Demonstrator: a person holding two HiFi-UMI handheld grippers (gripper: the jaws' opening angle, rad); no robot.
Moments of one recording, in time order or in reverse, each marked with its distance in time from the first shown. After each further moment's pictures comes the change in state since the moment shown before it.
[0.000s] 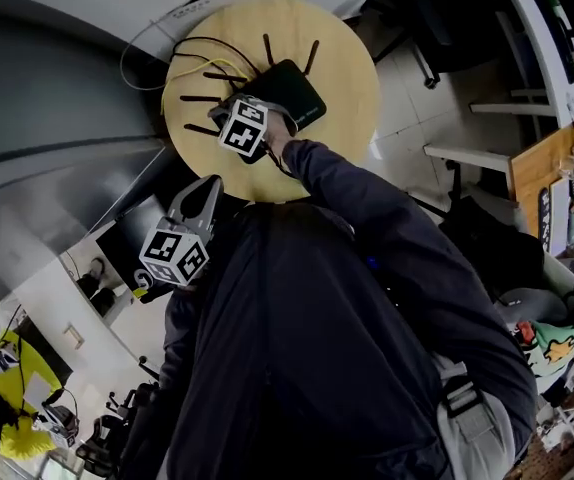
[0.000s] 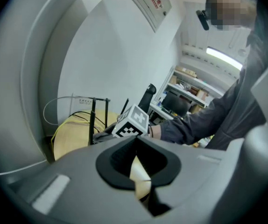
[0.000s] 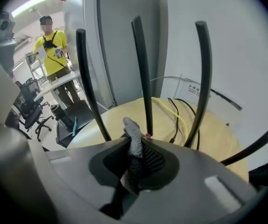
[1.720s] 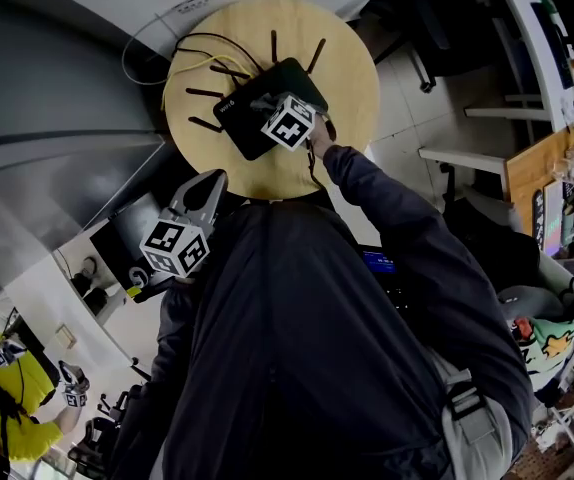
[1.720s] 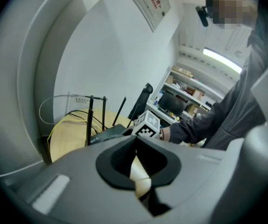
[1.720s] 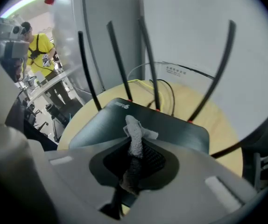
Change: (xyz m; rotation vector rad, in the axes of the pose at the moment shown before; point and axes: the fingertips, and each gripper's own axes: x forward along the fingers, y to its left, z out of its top) left arm 0.001 0.002 -0.005 0.010 0.011 -0.049; right arm -0.035 -0.028 -0.086 0.136 0.082 -0.061
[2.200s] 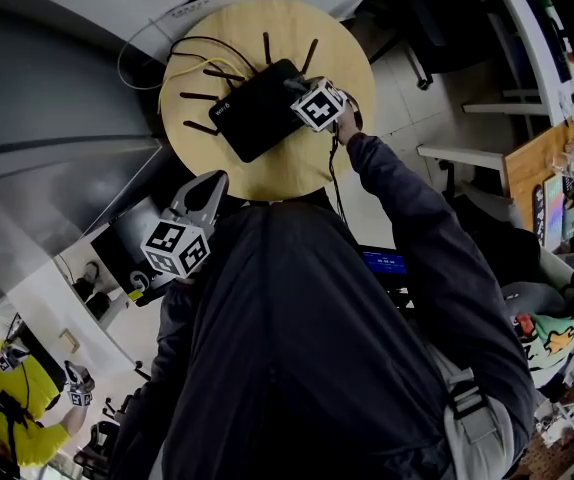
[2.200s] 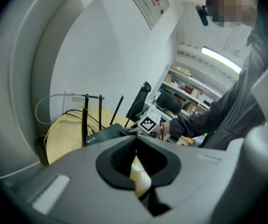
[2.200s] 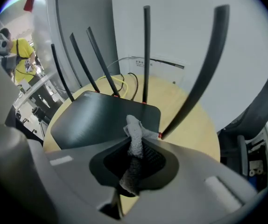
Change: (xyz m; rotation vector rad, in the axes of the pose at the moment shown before) left arm 0.008 -0.007 0.001 0.012 0.017 -0.022; right arm -0.030 -0.078 -0.061 0.214 0.066 -0.098
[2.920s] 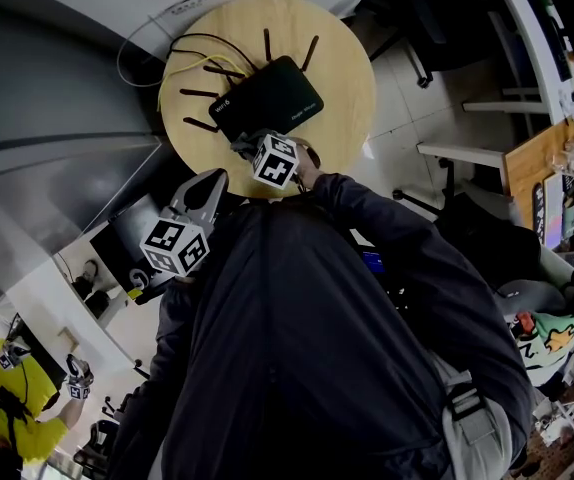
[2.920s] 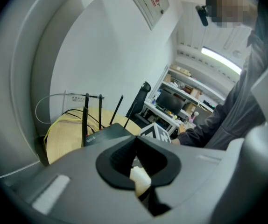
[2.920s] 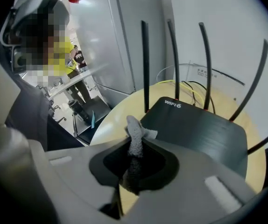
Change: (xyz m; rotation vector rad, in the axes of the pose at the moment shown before) left arm -0.001 0.000 -0.002 -0.003 0.002 -0.006; right arm 0.006 0.199 0.013 -0.317 -0.074 0.283
